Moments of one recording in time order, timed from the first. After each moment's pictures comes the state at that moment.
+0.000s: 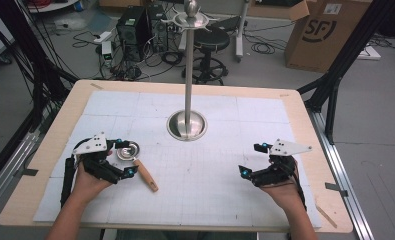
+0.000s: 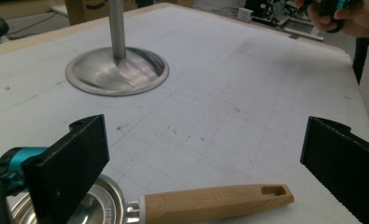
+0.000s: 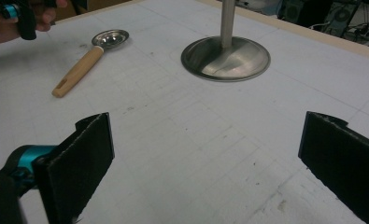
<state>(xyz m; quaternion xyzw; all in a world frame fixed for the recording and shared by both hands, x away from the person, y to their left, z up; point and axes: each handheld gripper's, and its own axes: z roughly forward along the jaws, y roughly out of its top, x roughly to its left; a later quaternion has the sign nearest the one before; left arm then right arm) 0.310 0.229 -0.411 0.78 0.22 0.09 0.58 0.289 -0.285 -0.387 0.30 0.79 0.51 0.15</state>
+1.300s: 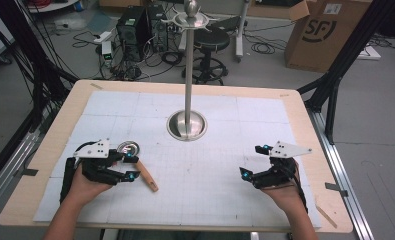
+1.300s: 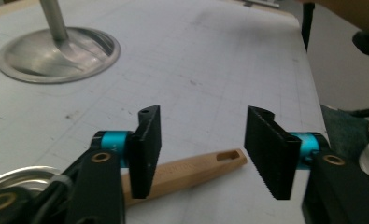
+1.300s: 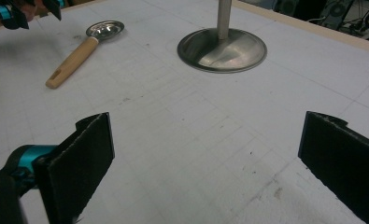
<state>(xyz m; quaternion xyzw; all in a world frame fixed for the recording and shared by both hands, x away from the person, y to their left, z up) 0.301 0.224 -0.412 0.83 0.15 0.03 0.54 0.285 -0.286 -0.391 0.30 0.80 0.50 0.15</state>
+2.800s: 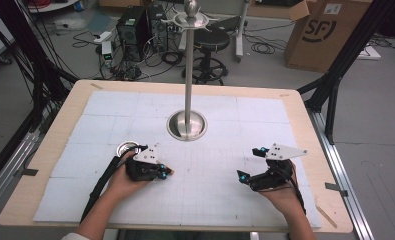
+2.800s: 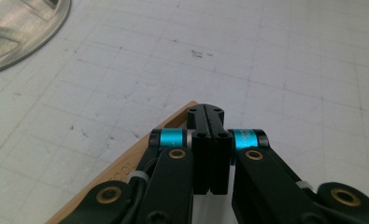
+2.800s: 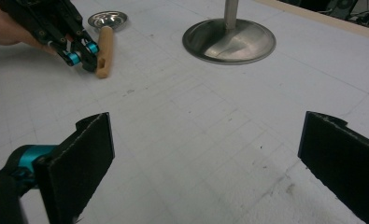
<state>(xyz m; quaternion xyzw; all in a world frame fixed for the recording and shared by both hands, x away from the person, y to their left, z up) 0.323 0.126 -0.441 0.90 0.13 0.05 0.42 0.283 -0.281 -0.397 0.30 0.81 0.49 0.15</state>
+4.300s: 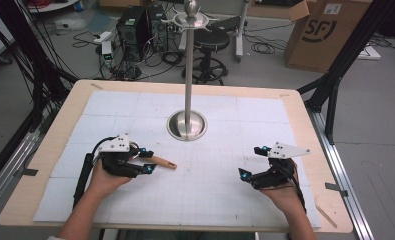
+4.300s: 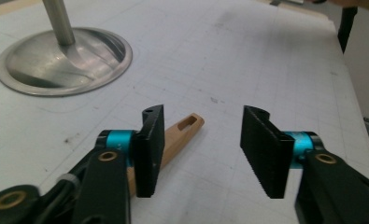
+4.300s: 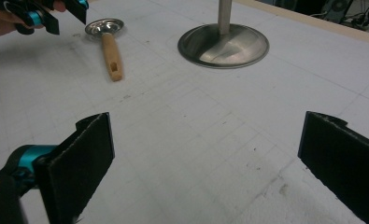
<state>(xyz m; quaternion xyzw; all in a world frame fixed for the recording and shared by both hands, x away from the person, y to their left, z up) 0.320 0.186 -0.413 0.82 0.19 0.05 0.54 0.284 -0.285 -0.395 0.31 0.80 0.50 0.15</state>
